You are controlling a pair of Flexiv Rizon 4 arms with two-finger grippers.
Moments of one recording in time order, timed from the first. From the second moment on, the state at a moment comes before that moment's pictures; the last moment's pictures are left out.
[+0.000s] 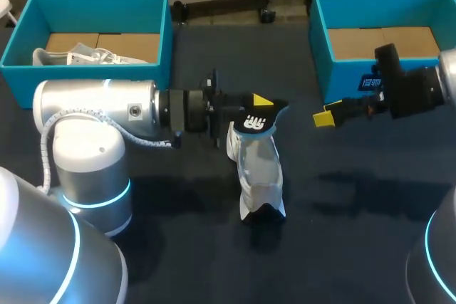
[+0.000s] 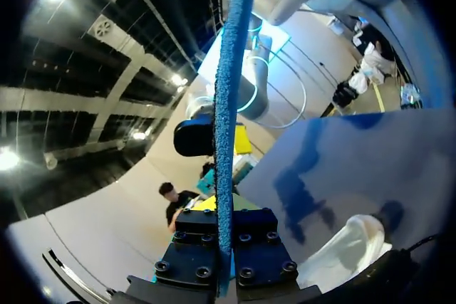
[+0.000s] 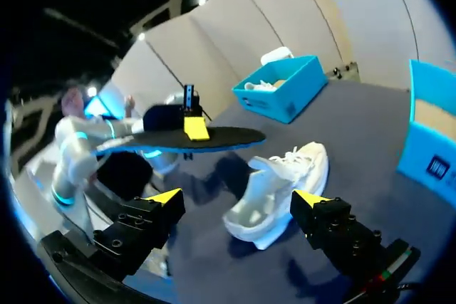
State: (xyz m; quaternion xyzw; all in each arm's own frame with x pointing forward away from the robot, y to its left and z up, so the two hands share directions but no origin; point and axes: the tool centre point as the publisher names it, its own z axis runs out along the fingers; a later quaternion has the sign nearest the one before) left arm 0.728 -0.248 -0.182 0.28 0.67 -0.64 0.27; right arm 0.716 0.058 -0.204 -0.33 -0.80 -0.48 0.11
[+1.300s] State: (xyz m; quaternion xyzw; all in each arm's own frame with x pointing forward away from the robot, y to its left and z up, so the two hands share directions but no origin) left arm 0.685 -0.215 -0.204 0.18 0.68 -0.69 0.16; right arm 0.710 0.054 -0.238 -0.16 -0.93 -0.33 -0.06
